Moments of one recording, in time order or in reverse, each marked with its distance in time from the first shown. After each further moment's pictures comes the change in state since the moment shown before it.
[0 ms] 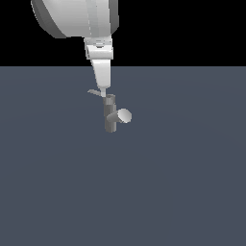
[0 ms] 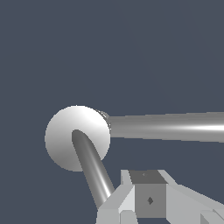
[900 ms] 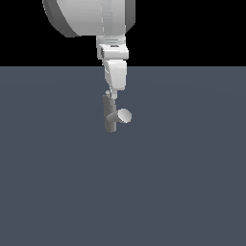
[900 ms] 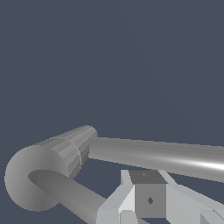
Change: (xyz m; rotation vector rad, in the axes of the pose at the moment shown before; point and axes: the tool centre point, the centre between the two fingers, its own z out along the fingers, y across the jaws) arm 0.034 0.033 0.001 0.013 -0.007 -0.020
